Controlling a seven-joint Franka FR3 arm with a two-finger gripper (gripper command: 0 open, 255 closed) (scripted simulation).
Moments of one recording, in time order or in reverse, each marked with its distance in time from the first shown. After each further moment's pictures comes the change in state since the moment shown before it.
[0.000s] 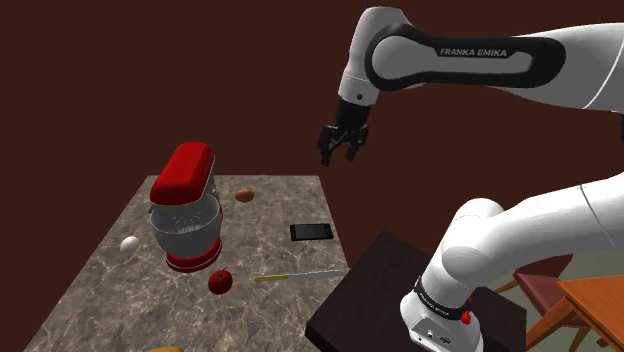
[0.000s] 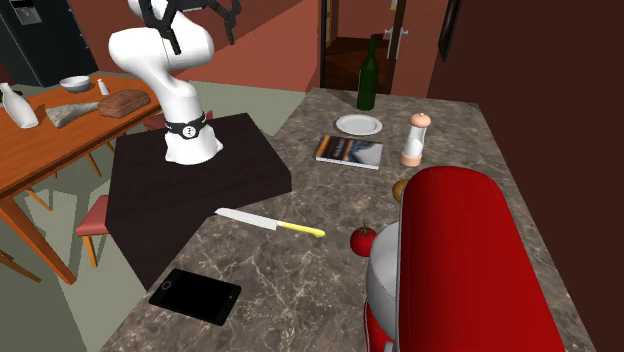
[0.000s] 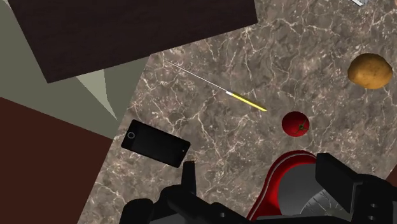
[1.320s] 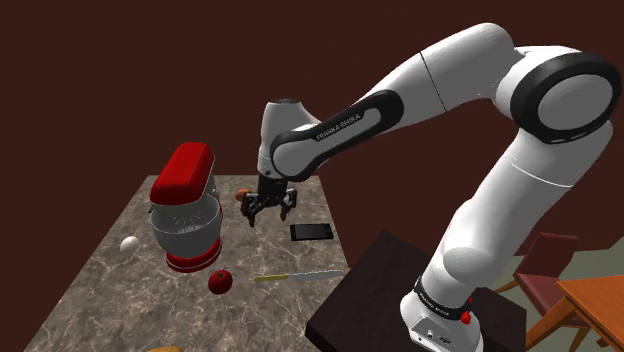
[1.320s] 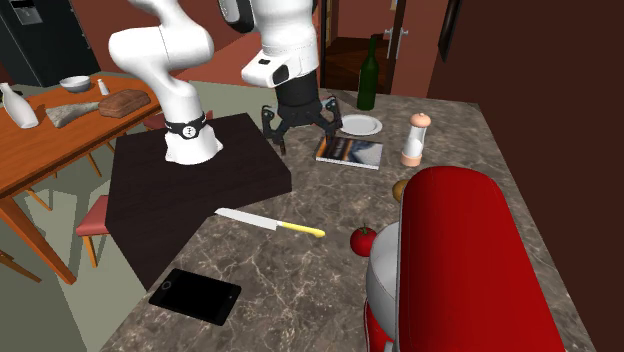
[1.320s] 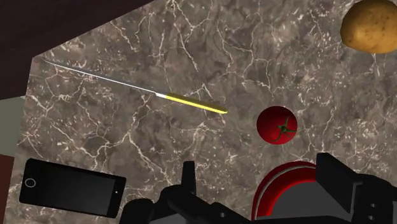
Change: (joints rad) arm 0.035 0.613 0.265 0.050 0.043 0.549 0.374
